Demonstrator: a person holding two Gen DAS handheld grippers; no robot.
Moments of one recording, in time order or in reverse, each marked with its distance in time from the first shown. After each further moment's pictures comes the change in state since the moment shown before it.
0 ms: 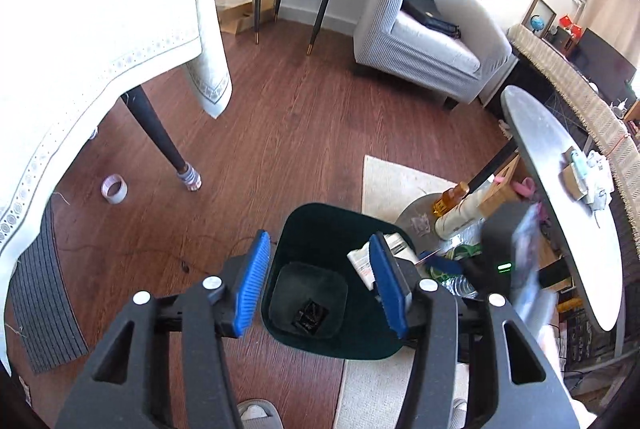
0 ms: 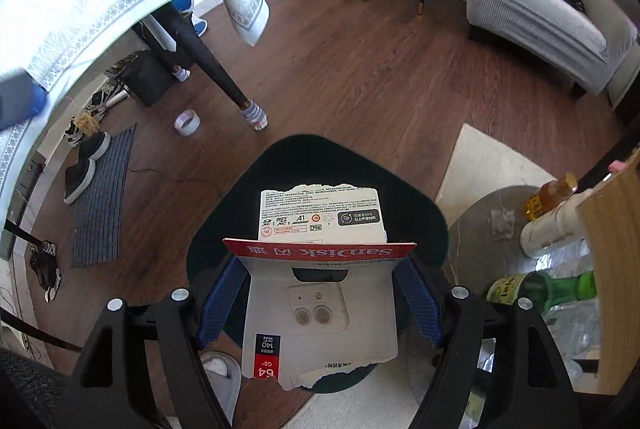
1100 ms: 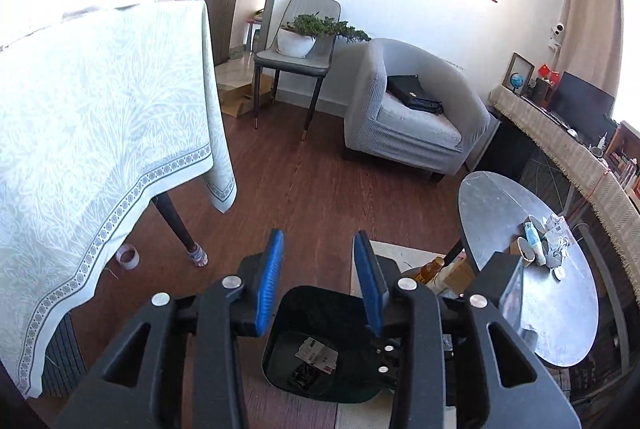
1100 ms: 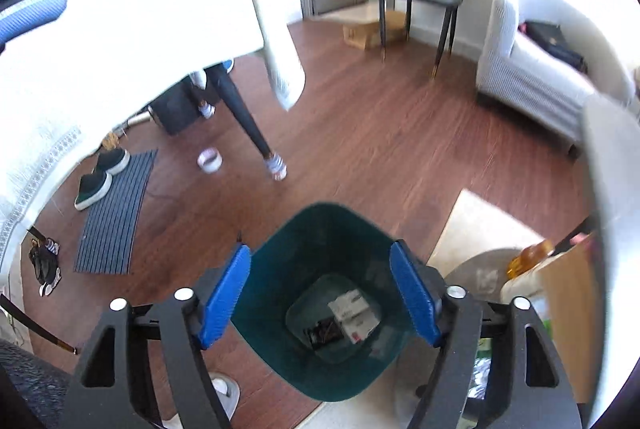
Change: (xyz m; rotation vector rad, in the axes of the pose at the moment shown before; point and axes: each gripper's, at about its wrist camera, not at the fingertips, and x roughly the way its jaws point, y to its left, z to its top) left arm -0.105 -0.020 0.035 0.020 -0.296 -0.010; right arm -0.104 0.018 0.020 -0.112 -0.238 0.001
